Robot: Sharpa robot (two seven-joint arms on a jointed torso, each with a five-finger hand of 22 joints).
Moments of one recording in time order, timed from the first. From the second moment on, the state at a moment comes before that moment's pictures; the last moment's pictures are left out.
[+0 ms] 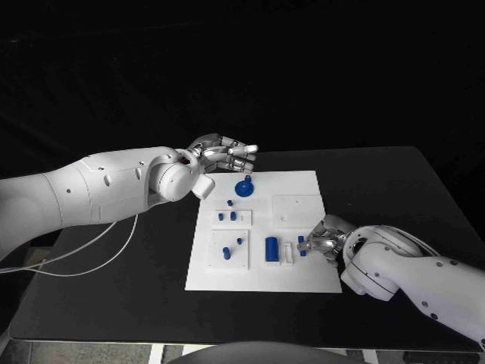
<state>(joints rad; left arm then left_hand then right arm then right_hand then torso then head) 1.25 -0.78 -0.11 1.24 -0.12 -0.07 0.20 1.30 -0.03 -0.07 0.05 0.06 0.96 0.15 0.06 0.06 1.04 0.15 0.06 0.06 1.15 0.13 0.07 0.08 0.06 1.04 0.12 0.09 0.08 0.98 -0.66 0.02 1.52 -1.17 -0.24 -0.61 1.08 -0.05 0.36 -0.17 0.56 1.17 0.07 0.06 0.07 1.33 -0.03 1.09 1.26 1.44 -0.09 1.03 0.97 0.07 1.47 -0.11 0.68 1.19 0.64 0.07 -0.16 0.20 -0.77</state>
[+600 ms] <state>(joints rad) 1.25 -0.78 -0.11 1.24 -0.12 -0.07 0.19 1.30 -0.03 -0.07 0.05 0.06 0.96 0.15 0.06 0.06 1.04 0.15 0.06 0.06 1.15 0.13 0.07 0.08 0.06 1.04 0.12 0.09 0.08 0.98 -0.62 0.02 1.50 -1.13 -0.19 -0.61 1.09 -0.05 0.32 -0.15 0.52 1.18 0.06 0.07 0.07 1.33 -0.03 1.09 1.25 1.44 -0.09 1.03 0.96 0.07 1.47 -0.11 0.68 1.19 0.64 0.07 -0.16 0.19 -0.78</state>
